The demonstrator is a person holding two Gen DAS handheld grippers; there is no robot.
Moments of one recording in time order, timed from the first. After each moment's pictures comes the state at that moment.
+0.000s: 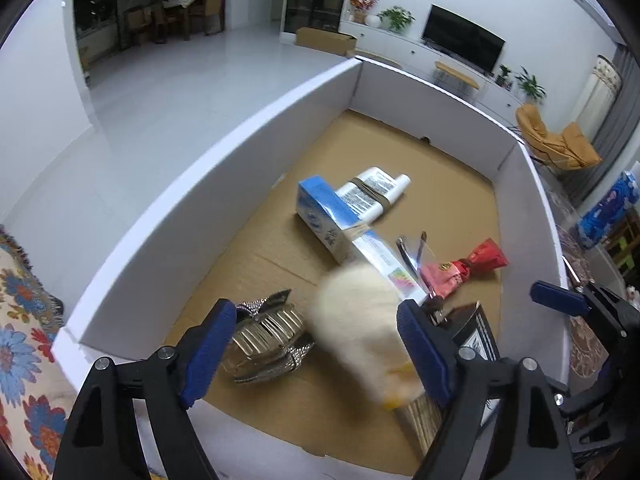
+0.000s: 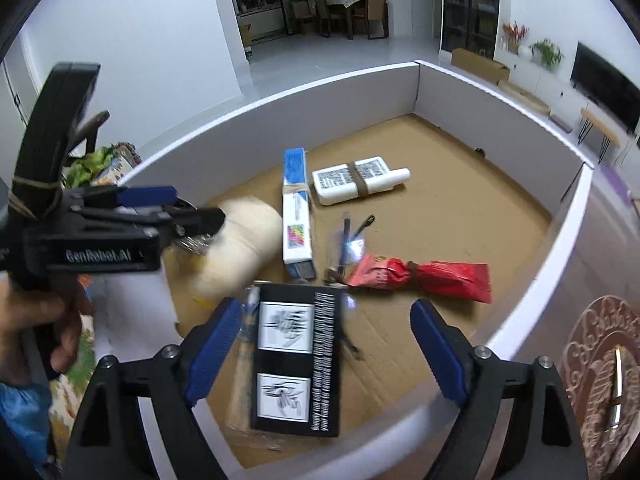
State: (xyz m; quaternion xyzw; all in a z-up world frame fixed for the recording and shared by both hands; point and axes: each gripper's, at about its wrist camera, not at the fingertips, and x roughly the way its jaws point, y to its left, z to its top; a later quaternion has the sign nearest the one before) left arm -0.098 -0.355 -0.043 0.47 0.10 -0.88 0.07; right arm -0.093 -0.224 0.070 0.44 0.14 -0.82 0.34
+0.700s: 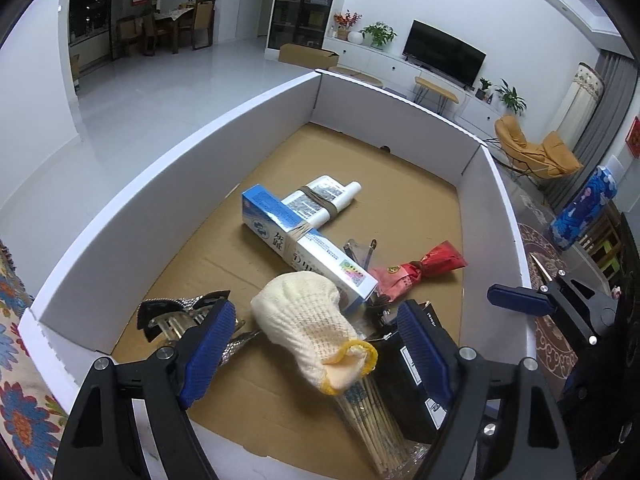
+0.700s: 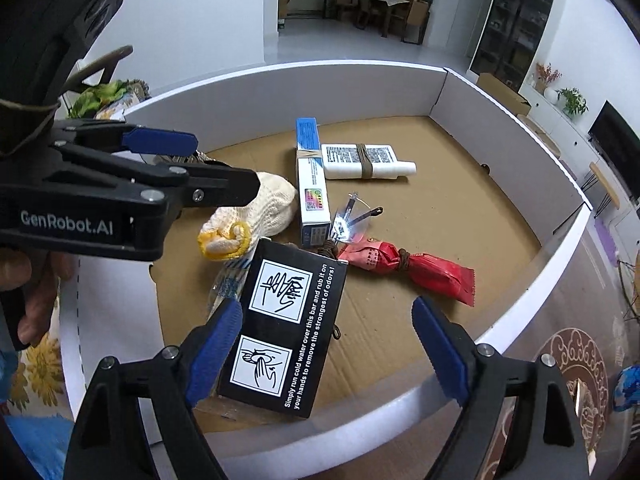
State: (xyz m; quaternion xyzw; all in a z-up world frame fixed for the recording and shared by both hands) left arm -0.085 -0.309 -0.032 0.44 0.12 -0.89 0.03; right arm -0.072 -0.212 0.065 0.42 0.25 -0.79 0.36
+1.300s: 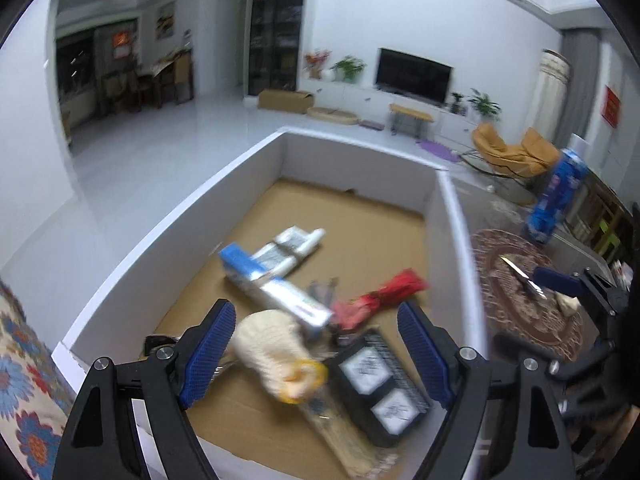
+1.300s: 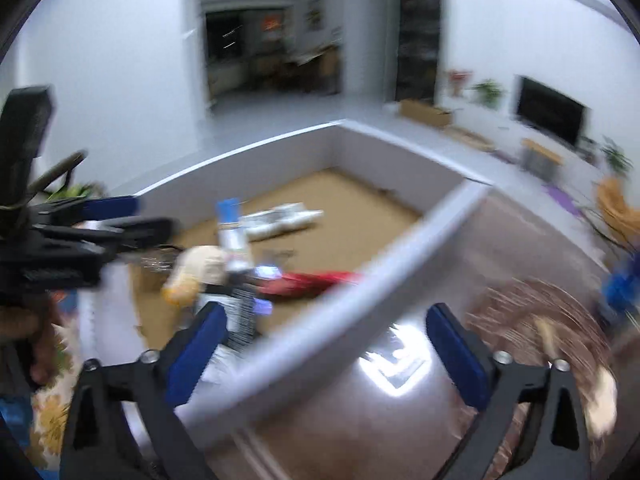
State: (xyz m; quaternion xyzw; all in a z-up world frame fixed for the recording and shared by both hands) left arm -0.055 -0.253 0.020 0.36 0.04 -0.93 0.00; right arm -0.048 -0.082 0.108 0.33 0.10 -0.91 0.24
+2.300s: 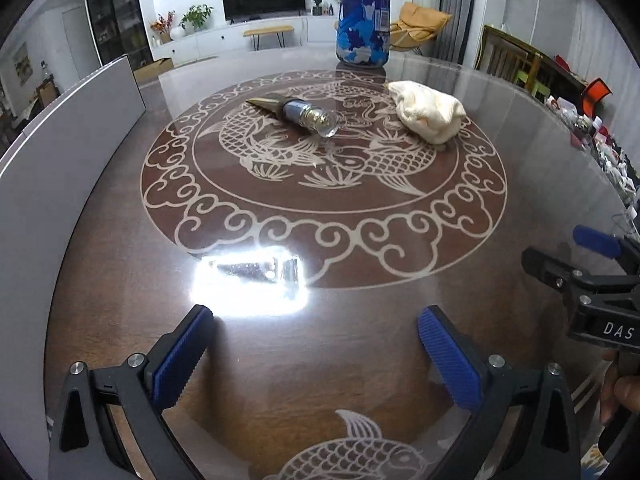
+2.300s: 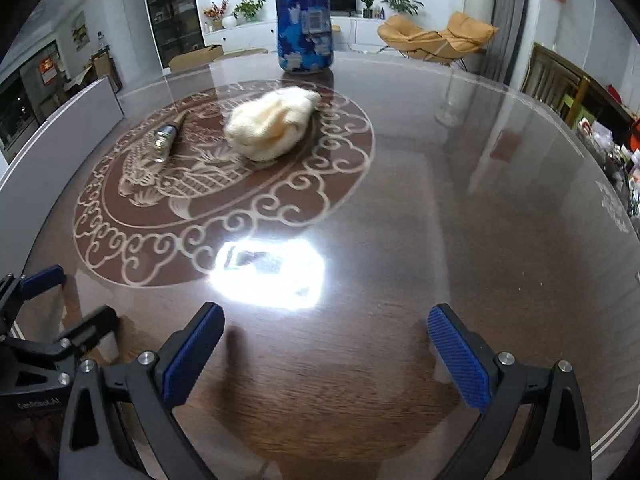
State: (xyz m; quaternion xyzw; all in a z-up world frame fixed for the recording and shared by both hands) left arm -0.059 0.090 -0.119 0.46 -0.09 -0.87 -0.16; right arm 0.011 0.235 -0.014 0.47 -0.05 -0.88 -0.08
